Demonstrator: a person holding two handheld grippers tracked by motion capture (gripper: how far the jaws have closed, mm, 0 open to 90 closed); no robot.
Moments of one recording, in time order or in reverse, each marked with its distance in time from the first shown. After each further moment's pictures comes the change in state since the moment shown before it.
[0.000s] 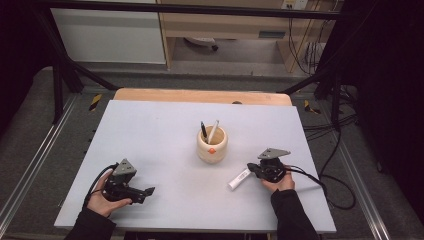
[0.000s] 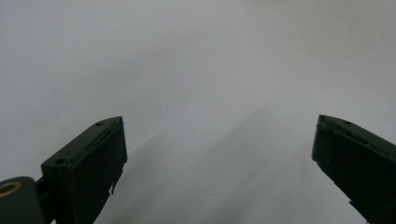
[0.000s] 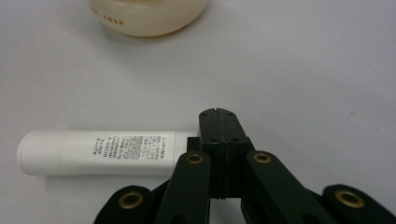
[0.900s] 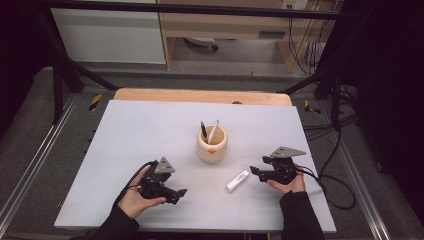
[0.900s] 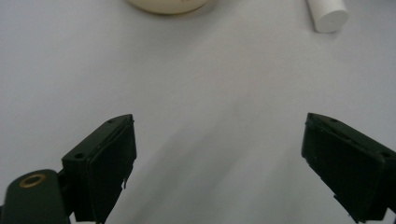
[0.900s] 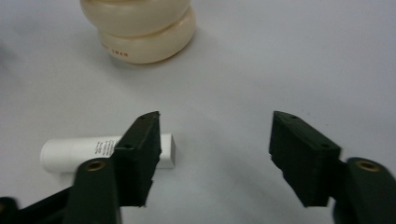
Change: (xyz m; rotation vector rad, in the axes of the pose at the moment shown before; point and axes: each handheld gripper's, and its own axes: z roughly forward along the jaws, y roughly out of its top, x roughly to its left) left arm -0.078 0.064 0.039 0.069 -0.082 0.131; right arm -0.009 0.000 -0.034 -0.072 0.002 0.059
